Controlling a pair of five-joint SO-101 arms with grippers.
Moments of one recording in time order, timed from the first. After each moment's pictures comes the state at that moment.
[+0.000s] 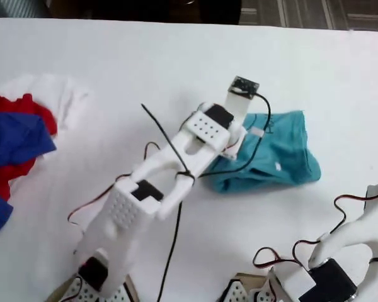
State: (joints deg) left arm 30.9 43.5 -32.1 74.1 16.1; right arm 51.5 -15.8 20.4 78.8 40.7
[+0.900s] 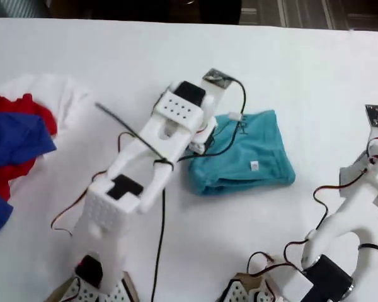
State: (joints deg) left arm 23.6 32.0 -32.0 94.0 3.1; right arm 38.1 -15.8 20.7 79.6 37.0
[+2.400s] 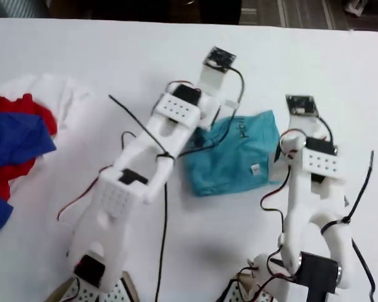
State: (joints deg) left arm 21.5 47.6 -38.9 63.3 1.8; right arm 10.5 -15.8 39.6 62.8 15.1
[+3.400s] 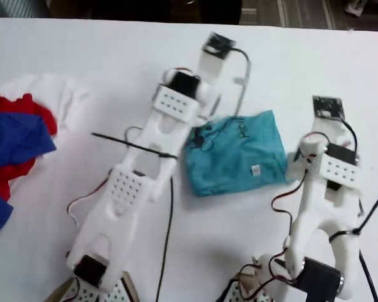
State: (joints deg) left arm 21.8 62.0 -75.2 86.5 2.0; right arm 16.9 -18.4 37.5 61.5 15.6
